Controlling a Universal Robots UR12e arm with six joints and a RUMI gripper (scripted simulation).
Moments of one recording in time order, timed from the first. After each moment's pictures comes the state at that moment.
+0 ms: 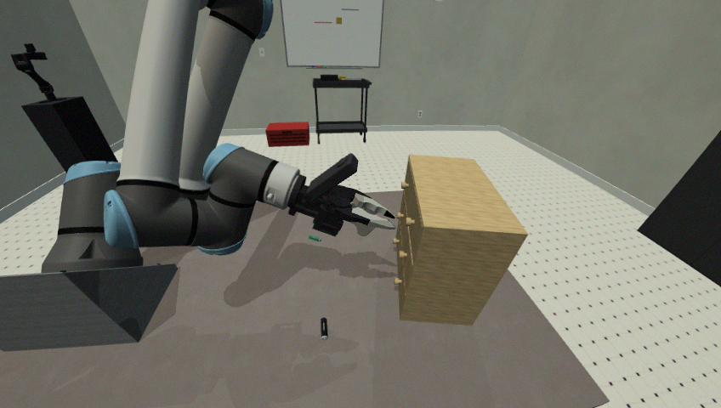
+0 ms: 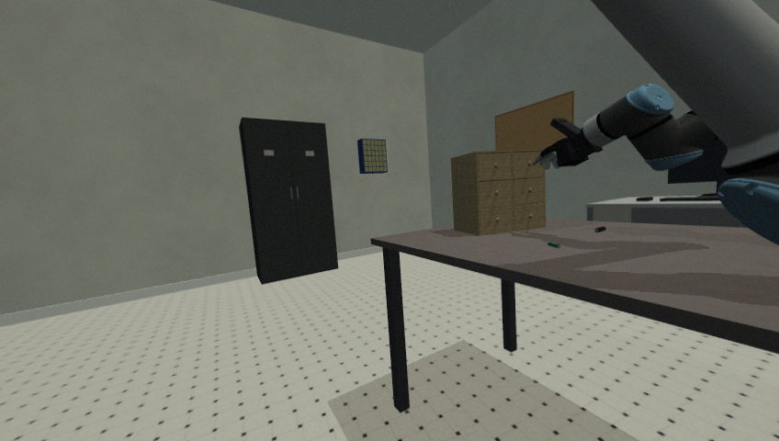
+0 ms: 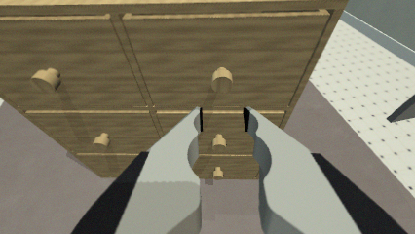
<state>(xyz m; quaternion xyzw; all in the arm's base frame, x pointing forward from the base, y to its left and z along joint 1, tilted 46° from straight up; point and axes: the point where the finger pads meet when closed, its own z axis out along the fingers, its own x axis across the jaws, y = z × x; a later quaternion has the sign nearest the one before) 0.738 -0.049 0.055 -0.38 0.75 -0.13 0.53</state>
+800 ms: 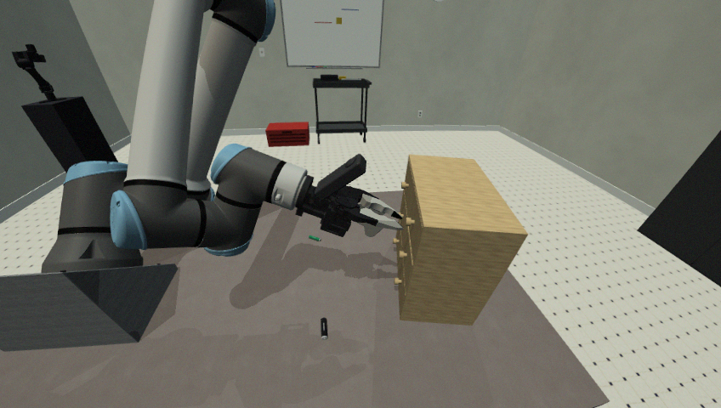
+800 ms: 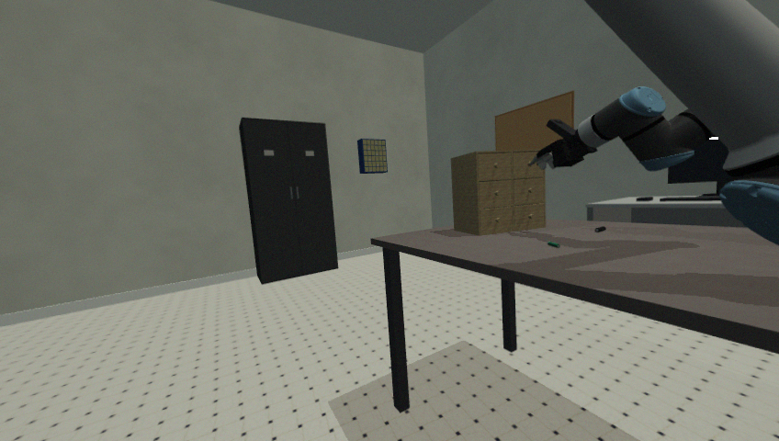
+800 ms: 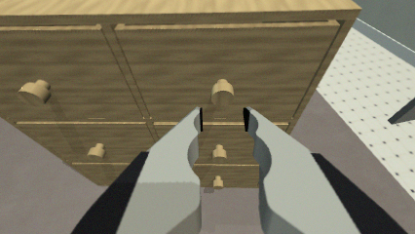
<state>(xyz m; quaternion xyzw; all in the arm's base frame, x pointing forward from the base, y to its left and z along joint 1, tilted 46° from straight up) 0.754 -0.050 0.053 -0.38 0.75 -0.13 0.53</state>
